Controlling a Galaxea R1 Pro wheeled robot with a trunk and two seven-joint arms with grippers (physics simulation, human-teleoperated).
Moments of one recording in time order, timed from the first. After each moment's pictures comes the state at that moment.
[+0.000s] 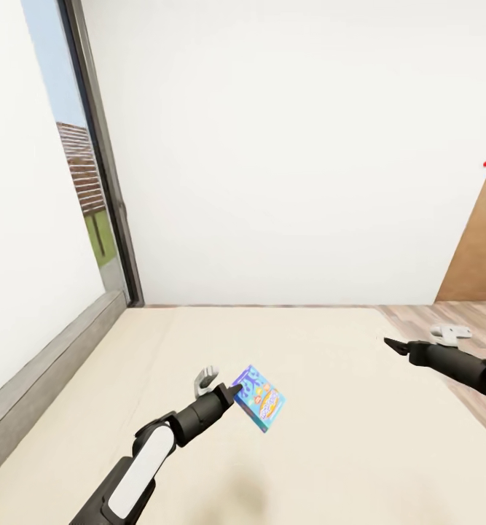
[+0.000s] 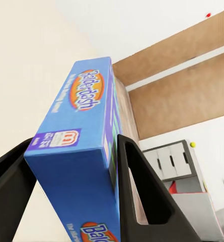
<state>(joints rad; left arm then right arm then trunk) -0.34 0.00 -0.37 -1.23 1.11 0.43 -0.09 -0.39 -0.48 -0.22 -1.50 -0.43 0.79 0.34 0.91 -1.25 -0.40</state>
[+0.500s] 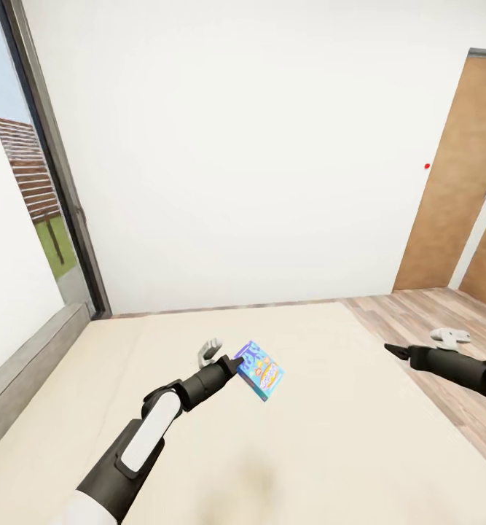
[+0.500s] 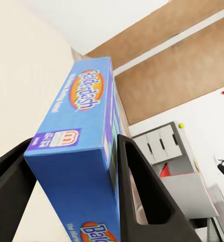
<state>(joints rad) -0.49 -0.02 -0.37 -1.18 1.11 0.44 -0.05 -0.39 -0.48 -0.23 -1.50 -0.44 0.87 0.33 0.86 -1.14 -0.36</state>
